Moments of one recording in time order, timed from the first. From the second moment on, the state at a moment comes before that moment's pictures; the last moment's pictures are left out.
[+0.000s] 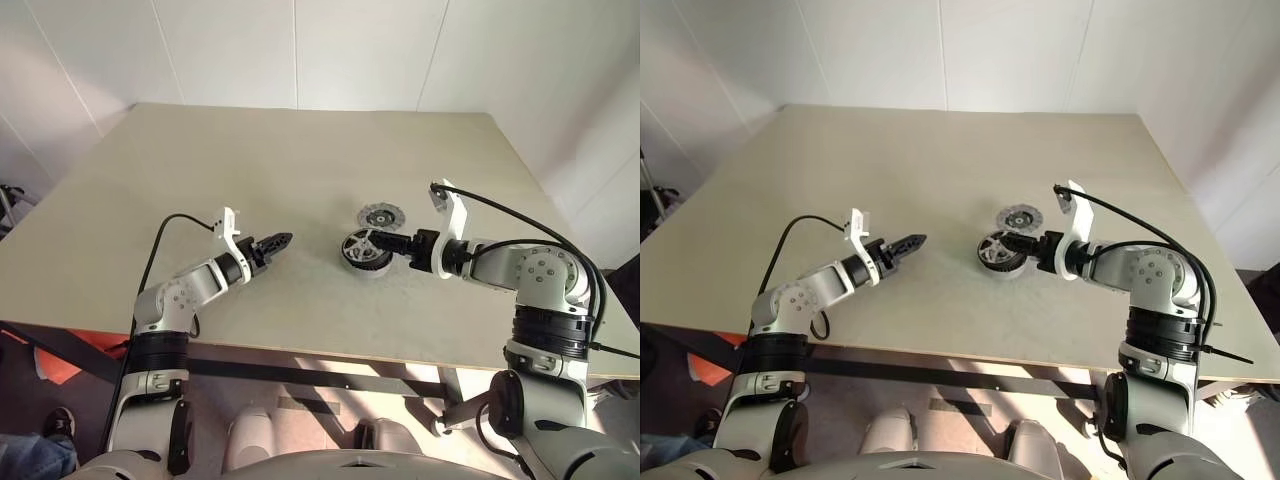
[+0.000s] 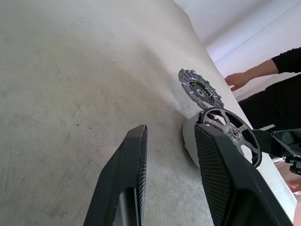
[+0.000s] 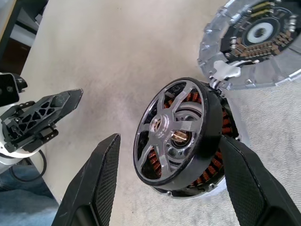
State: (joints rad) left arm -0.43 0.20 0.23 0.18 -0.70 0.88 -0.52; right arm -0.55 -0.35 -0.34 -0.04 0.75 1.44 0.24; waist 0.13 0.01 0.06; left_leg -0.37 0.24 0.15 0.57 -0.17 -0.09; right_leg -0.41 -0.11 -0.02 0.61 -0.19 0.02
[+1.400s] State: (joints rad) left arm -0.43 0.21 0.23 0.18 -0.68 0.87 -0.51; right arm -0.48 -0.49 0.21 0.01 0.19 0.74 0.56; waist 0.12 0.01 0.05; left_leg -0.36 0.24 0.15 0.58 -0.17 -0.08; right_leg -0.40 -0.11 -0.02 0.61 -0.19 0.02
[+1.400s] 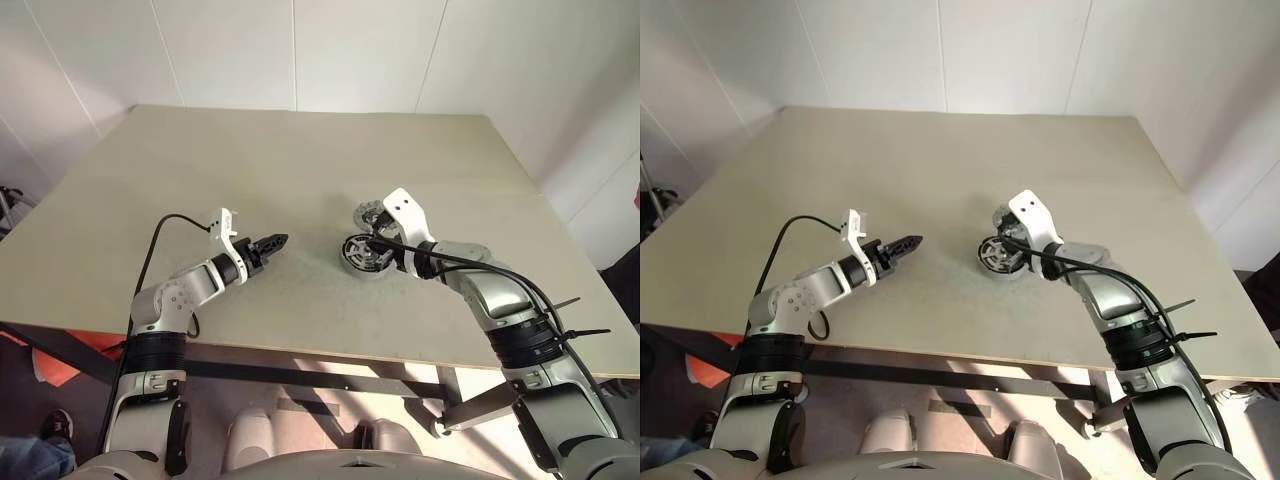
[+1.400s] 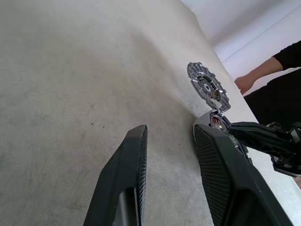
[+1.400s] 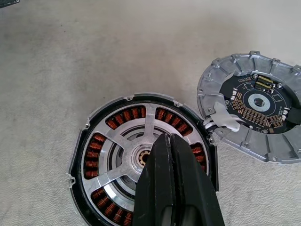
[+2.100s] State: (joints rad) left arm -0.45 0.31 0.00 0.13 -0.49 0.79 -0.55; right arm -0.68 -0.81 0.47 0.23 -0.11 -0.06 1.20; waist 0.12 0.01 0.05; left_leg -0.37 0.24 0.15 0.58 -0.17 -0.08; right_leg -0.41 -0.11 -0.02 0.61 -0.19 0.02
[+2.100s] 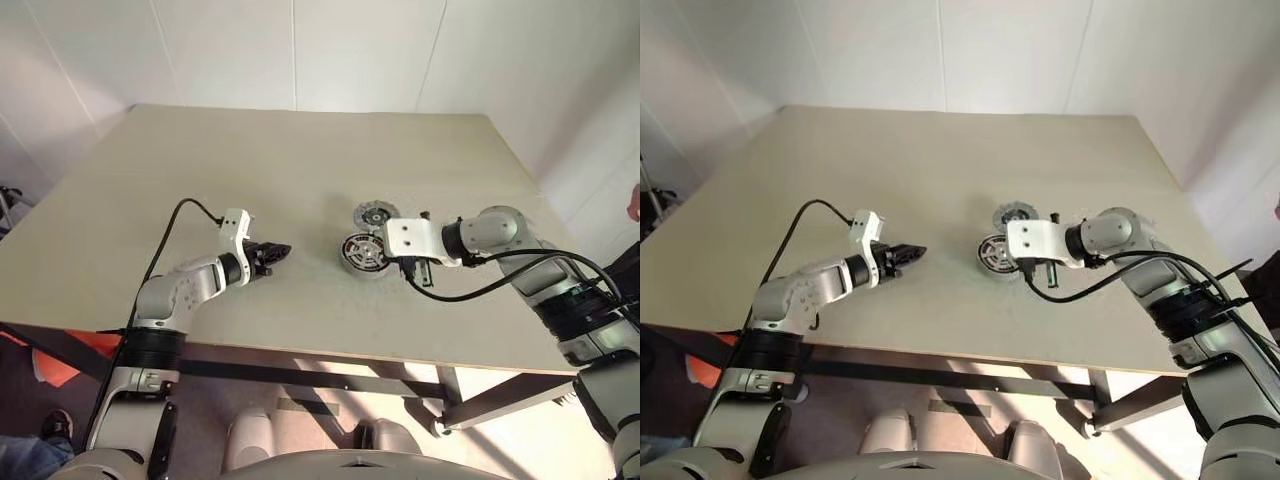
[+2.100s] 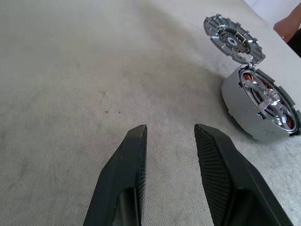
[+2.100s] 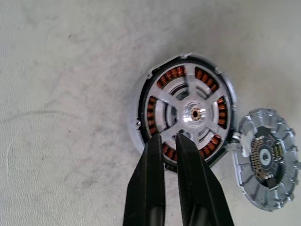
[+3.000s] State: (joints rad) left arm -0.44 0.30 0.00 0.08 -0.48 0.79 -0.52; right arm -0.81 -0.71 0.52 0.56 -0.31 -0.46 1.26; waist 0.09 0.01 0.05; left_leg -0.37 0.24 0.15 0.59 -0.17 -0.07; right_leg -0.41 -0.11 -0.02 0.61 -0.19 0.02
